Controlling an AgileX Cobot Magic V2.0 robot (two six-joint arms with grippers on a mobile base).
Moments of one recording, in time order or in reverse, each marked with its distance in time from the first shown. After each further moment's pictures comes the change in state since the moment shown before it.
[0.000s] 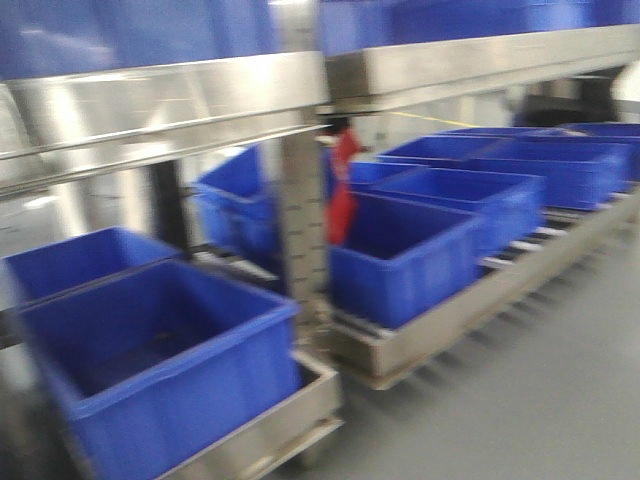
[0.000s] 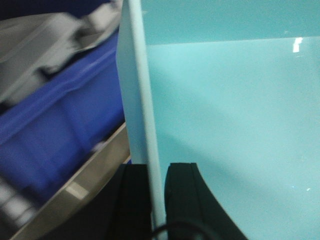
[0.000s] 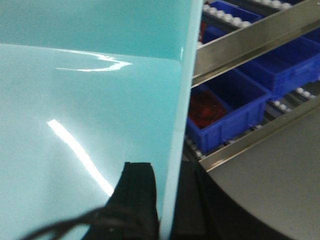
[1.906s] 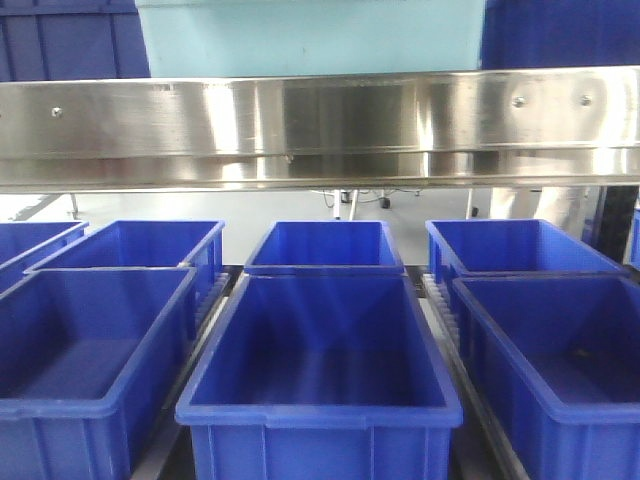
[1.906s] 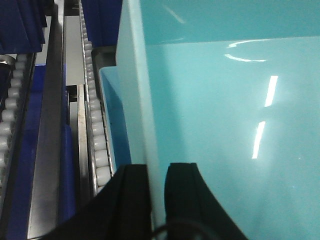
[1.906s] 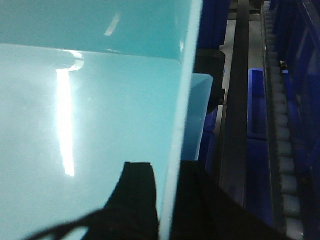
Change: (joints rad) left arm 0.000 0.000 0.000 0.000 0.004 0.000; right arm 0.000 0.000 0.000 0.004 0.000 0.000
